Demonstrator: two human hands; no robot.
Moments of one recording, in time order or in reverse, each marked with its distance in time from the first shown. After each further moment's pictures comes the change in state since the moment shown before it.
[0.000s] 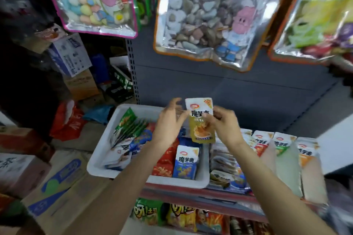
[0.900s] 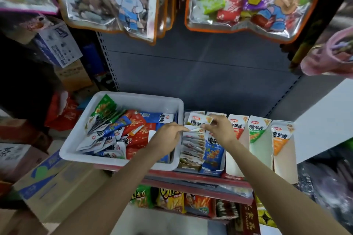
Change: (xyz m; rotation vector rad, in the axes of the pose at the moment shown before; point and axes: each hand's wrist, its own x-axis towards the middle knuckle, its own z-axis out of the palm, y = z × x) left_hand -0.050 -0.002 0.092 0.341 -0.427 0.057; right_hand -0.025 0.098 -0.067 -0.140 -0.146 0.241
